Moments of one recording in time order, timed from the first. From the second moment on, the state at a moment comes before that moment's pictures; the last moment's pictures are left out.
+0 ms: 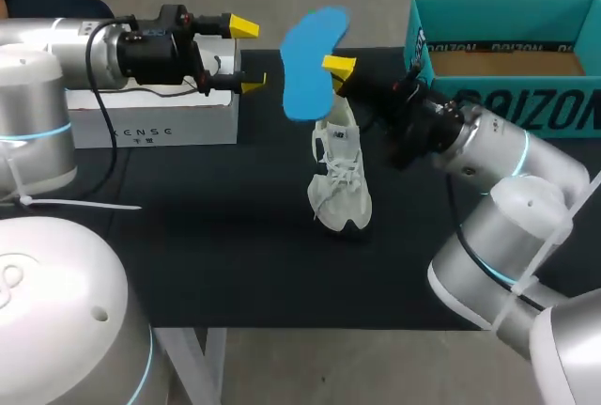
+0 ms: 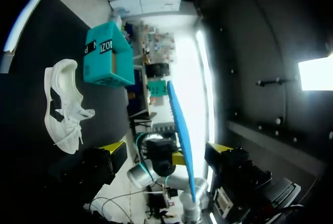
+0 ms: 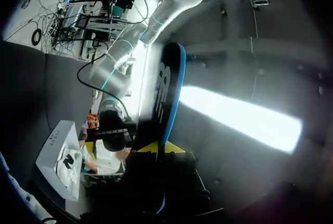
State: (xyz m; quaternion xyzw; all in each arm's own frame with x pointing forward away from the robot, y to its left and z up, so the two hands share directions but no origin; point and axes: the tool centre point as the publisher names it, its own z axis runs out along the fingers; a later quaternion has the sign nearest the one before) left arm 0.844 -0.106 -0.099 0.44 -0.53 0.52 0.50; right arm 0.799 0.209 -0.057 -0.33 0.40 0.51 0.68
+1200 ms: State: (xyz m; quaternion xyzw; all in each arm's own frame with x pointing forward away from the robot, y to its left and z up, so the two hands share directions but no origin) left arm 0.841 -0.117 -0.094 0.47 -0.48 0.54 0.51; right arm 0.800 0.248 -0.100 -0.27 0.35 0.54 0.71
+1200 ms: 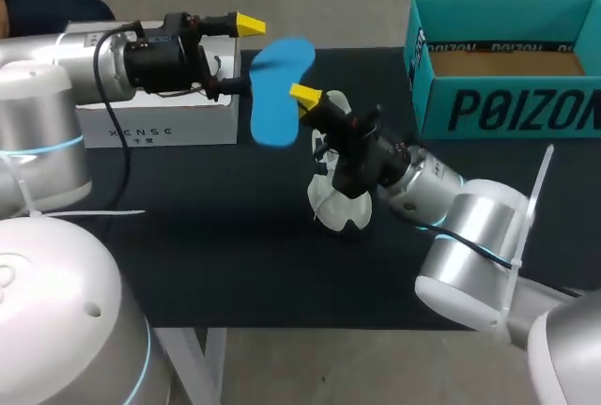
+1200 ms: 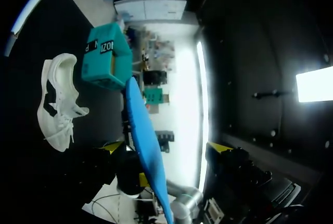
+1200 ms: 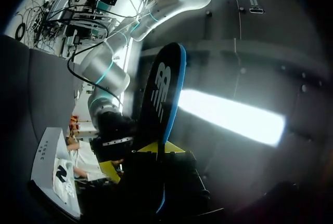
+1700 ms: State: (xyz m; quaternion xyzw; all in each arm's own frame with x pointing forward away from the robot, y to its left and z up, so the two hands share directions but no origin) left arm 0.835 -0.118 -0.096 0.47 -0.49 0.53 0.51; right arm 0.800 0.247 -0.112 -0.27 0.36 0.55 0.70
